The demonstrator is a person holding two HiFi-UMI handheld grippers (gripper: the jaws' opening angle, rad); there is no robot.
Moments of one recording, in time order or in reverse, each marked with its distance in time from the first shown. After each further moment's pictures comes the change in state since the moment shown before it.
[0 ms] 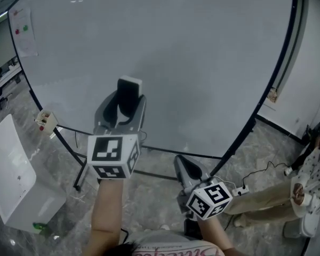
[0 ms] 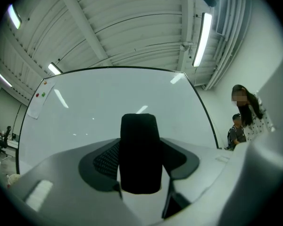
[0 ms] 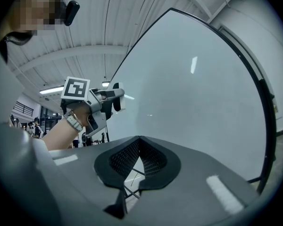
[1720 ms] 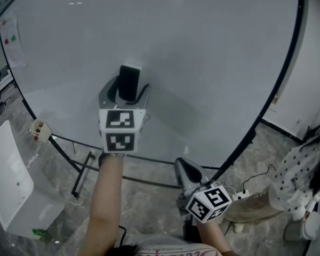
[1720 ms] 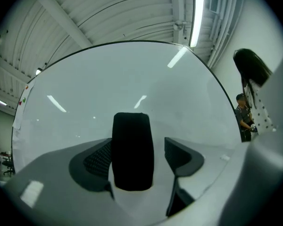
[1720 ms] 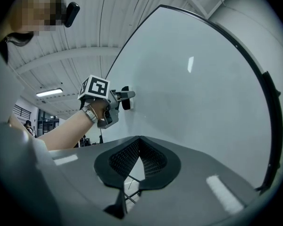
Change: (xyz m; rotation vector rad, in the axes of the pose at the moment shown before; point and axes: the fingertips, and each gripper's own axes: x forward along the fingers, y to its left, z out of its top) left arm 0.110 0.006 -0.019 0.144 0.109 0.022; right arm 0.021 -0.044 0.010 0.025 -0.023 -0.017
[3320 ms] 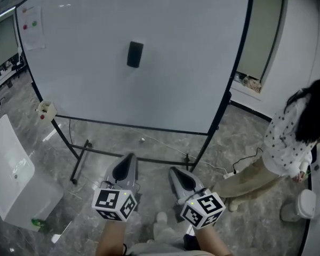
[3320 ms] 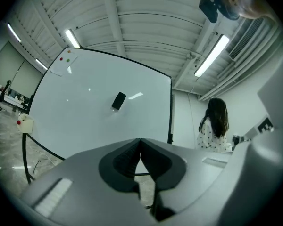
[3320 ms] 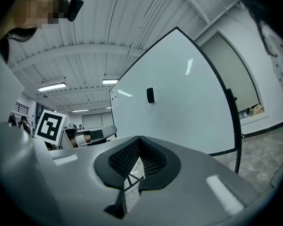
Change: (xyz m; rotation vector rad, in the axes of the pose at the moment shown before) left arm -0.327 -0.104 -0.105 -0.446 0.072 -0.184; right arm -0.157 0.130 -0.060 -0.023 0.058 -0.055
